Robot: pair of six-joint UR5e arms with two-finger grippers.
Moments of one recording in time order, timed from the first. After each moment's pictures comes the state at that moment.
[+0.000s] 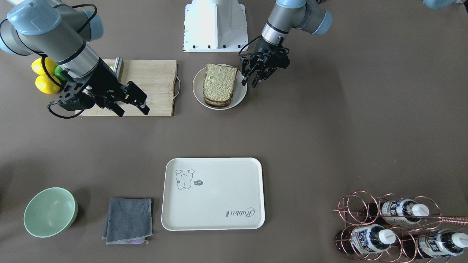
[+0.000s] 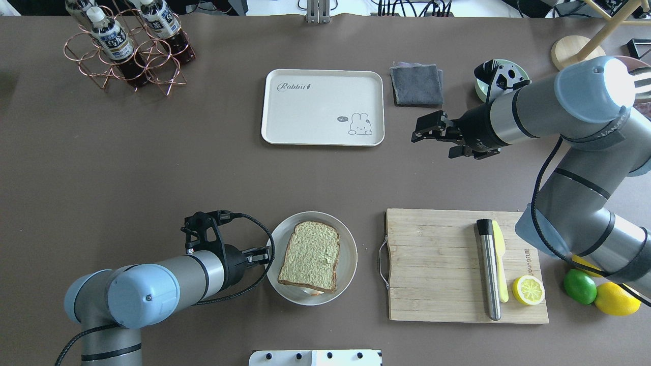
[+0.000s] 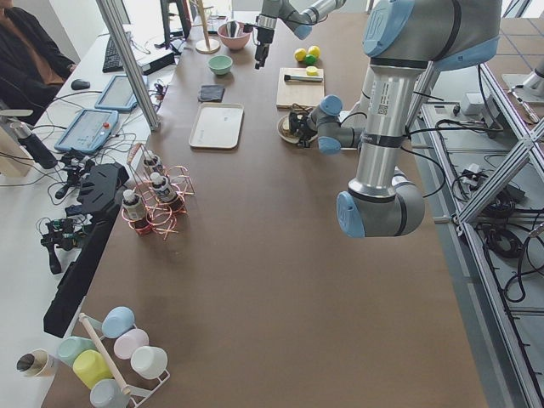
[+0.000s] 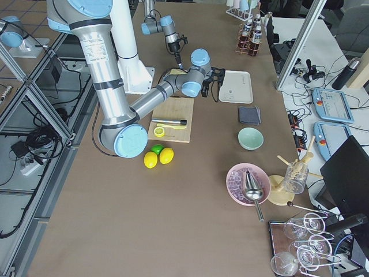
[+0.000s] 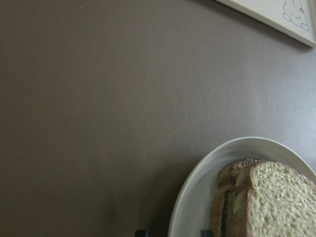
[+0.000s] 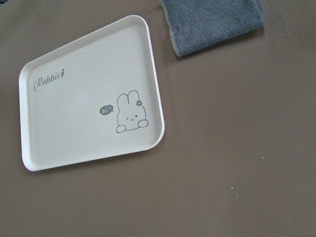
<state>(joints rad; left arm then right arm) -0.22 -1.86 -1.85 -2.21 -1.41 -1.56 0.79 -1.28 1.85 -1.03 2.07 1.43</state>
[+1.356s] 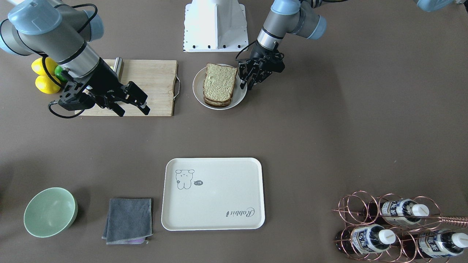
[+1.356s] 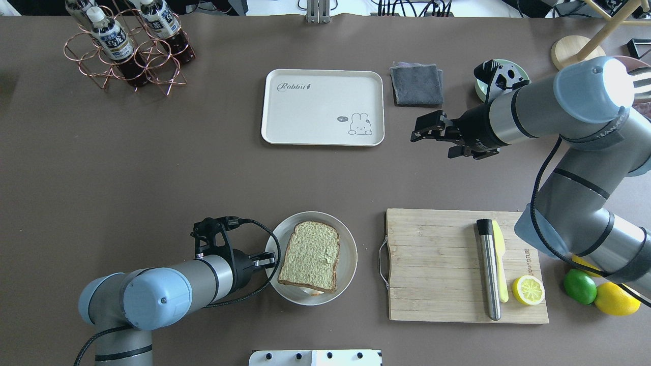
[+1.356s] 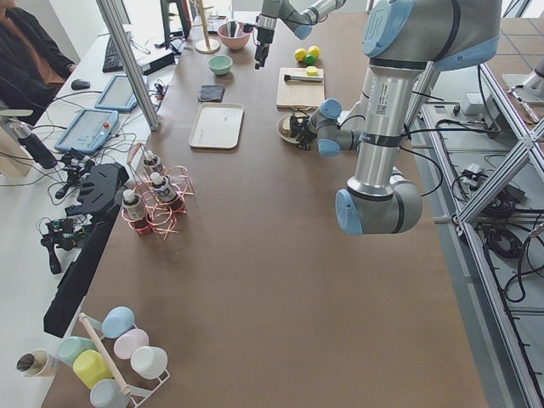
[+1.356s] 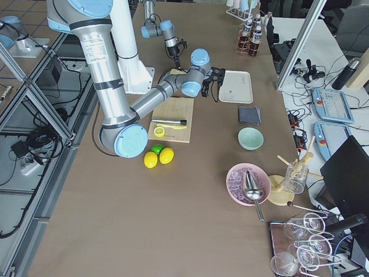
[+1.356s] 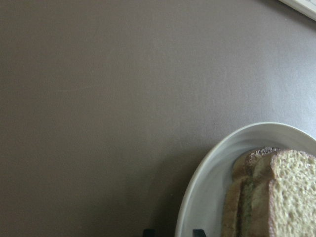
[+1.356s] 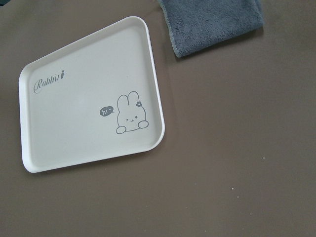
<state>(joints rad) -0.20 -1.89 -1.79 -2.23 -1.41 -1.57 0.78 -1.28 1.85 -1.03 2.06 1.44</state>
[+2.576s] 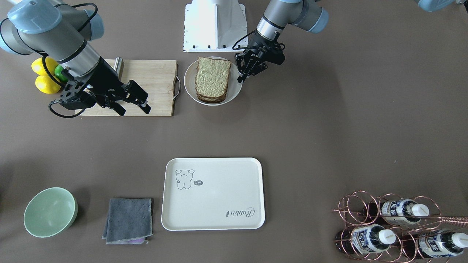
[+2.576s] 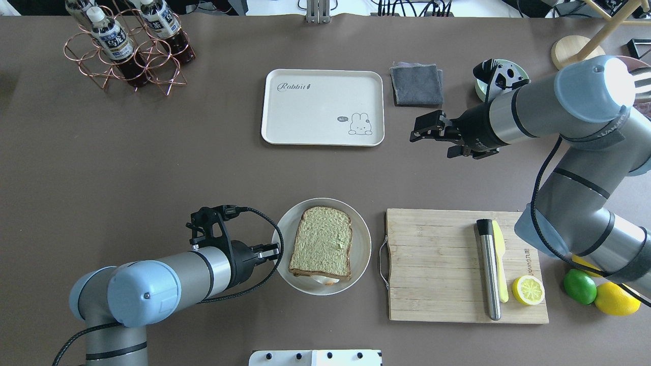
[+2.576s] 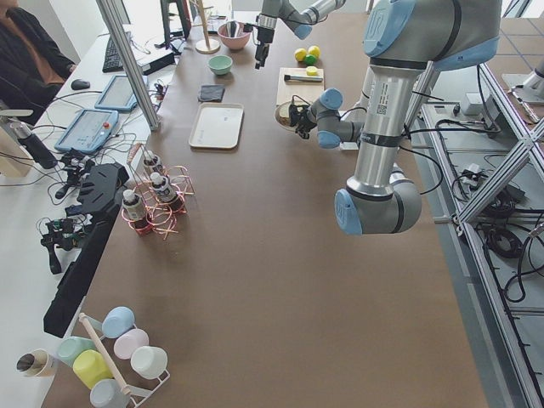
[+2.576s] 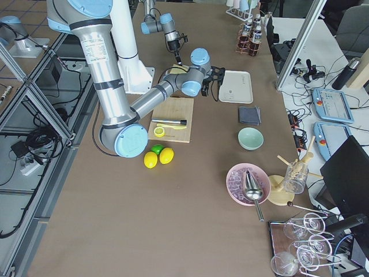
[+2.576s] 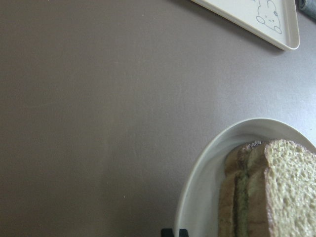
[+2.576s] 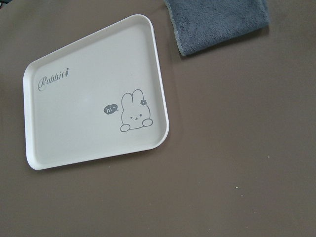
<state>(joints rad) -0.22 -1.89 -1.88 -2.22 -1.42 -1.58 0.78 -1.28 1.86 -1.03 2.07 1.43</state>
